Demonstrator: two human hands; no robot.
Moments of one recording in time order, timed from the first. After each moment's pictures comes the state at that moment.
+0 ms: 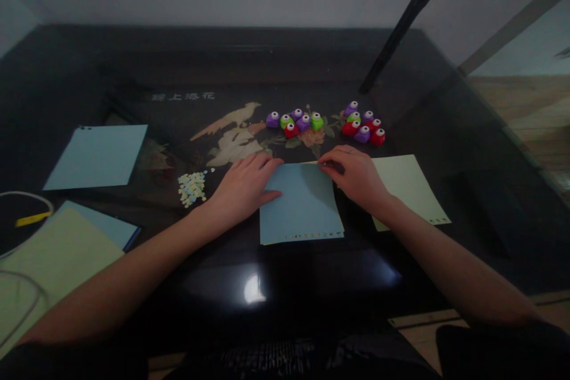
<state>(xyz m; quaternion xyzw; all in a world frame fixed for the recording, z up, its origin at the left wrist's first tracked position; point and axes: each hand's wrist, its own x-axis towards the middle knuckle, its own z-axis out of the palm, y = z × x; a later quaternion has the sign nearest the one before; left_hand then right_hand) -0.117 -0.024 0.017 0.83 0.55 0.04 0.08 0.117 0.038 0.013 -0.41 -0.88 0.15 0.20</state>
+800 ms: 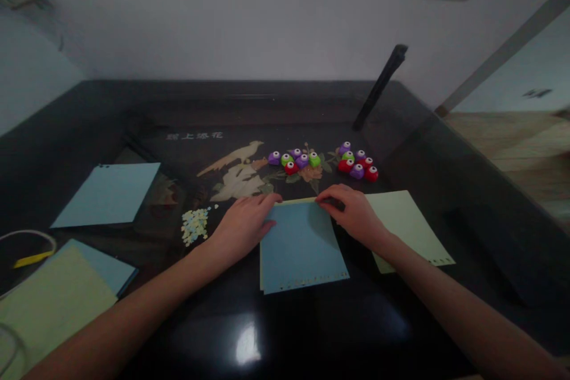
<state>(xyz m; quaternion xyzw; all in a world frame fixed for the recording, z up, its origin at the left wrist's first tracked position) -0.120 -0.023 0.019 0.81 0.57 0.07 0.13 0.119 0.039 0.016 -0.41 -0.85 0.25 0.22</state>
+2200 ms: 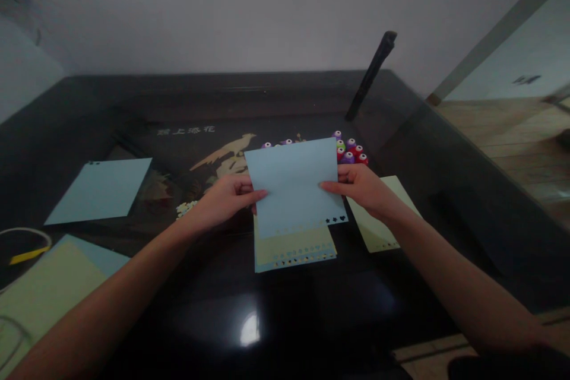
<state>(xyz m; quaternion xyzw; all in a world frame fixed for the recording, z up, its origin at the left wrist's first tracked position) -0.137 -0.007 0.042 0.63 0.53 0.24 0.51 0.136 0.047 0.040 -0.44 -0.61 0.61 0.24</state>
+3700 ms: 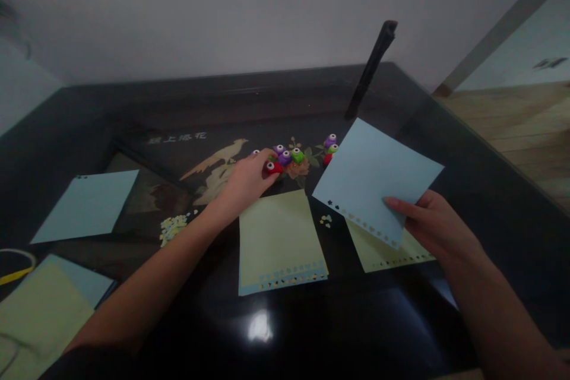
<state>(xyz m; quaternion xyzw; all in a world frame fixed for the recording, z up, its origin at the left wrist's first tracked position) -0.092 0.063 0.017 0.75 0.62 0.19 0.11 0.227 0.029 0.026 -0.57 -0.35 0.61 0.43</state>
